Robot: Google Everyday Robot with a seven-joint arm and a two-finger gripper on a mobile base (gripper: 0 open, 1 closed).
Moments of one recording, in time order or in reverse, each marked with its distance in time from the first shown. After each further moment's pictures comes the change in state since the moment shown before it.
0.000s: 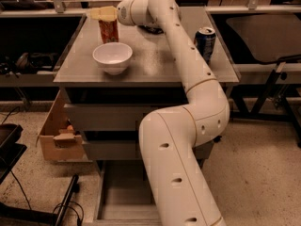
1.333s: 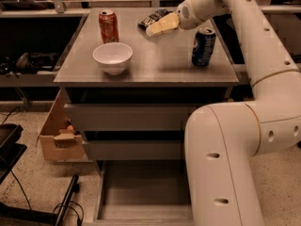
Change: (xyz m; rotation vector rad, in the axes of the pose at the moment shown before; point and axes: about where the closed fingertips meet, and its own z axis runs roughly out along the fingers) arm 0.064 -0.043 -0.225 0.146 0.467 0.021
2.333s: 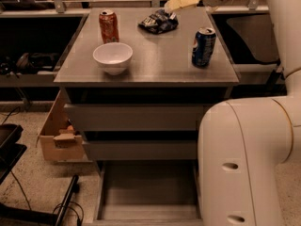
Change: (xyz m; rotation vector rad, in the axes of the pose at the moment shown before) arm -0.022 -0.009 -0.099 0.210 -0.045 0.076
